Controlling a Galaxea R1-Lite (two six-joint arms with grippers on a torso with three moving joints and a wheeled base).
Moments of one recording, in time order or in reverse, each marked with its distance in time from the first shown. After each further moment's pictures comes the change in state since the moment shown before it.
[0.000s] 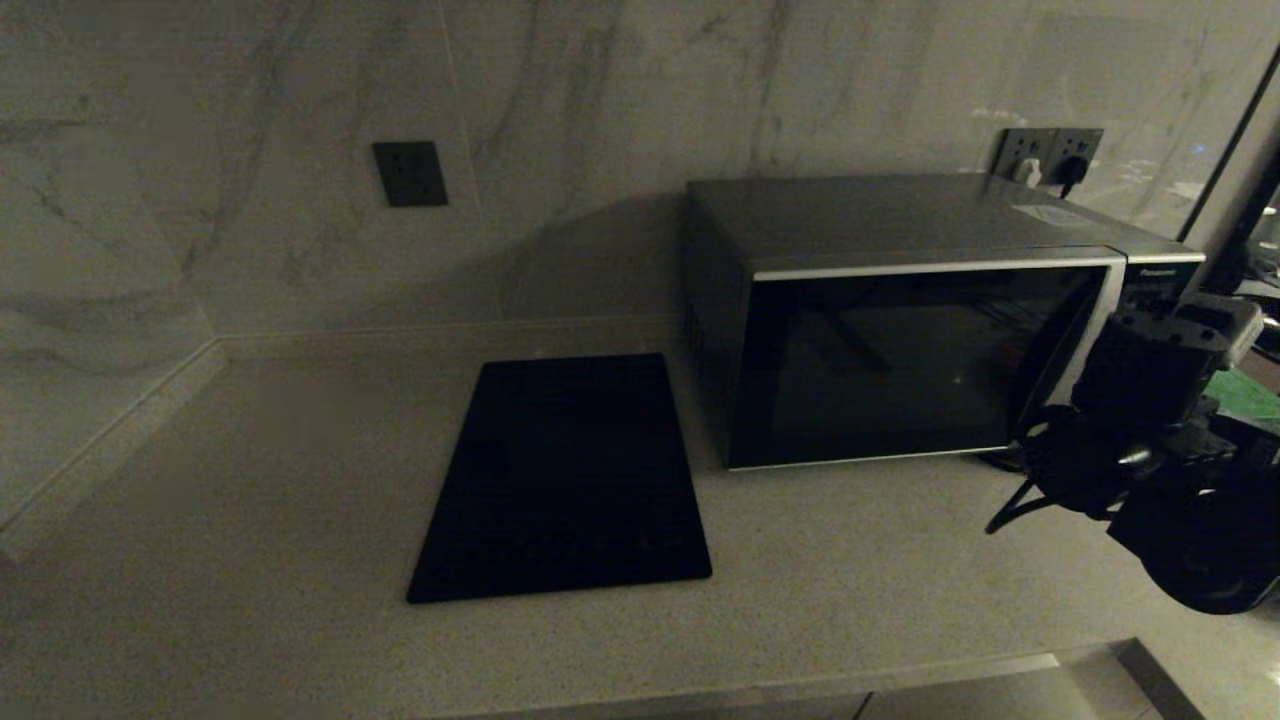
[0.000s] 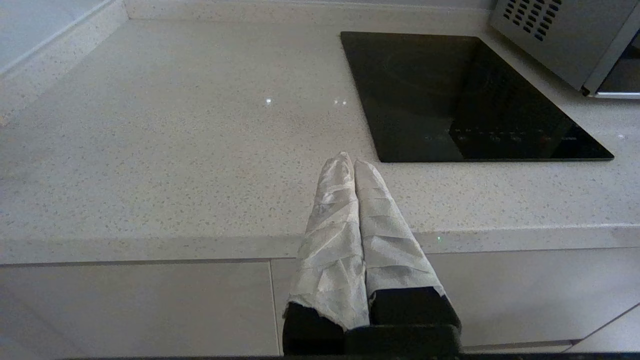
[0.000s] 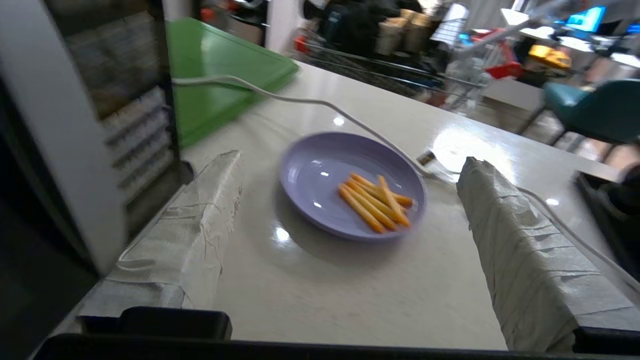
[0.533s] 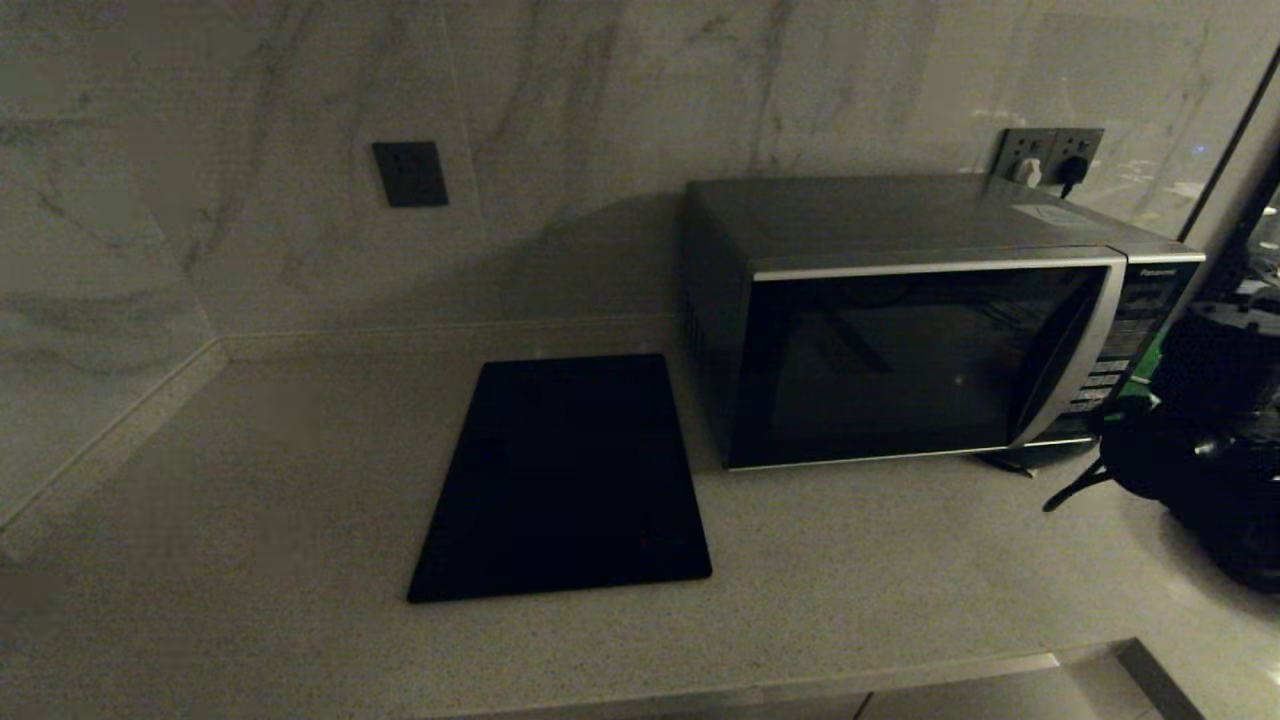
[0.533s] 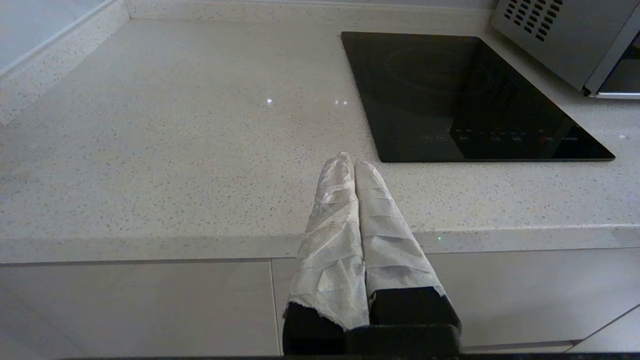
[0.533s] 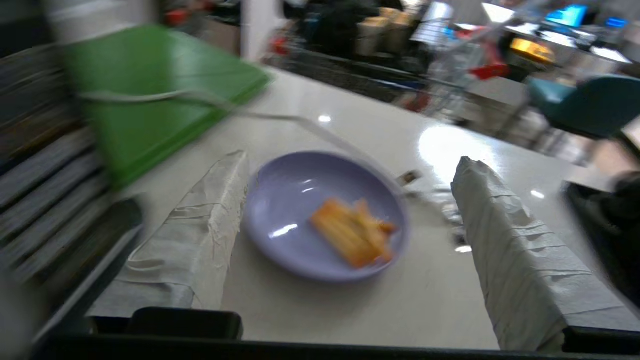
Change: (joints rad) left arm 0.000 0.000 0.000 0.000 0.000 0.000; right arm -0.159 -0.028 0.001 0.023 0.145 0.003
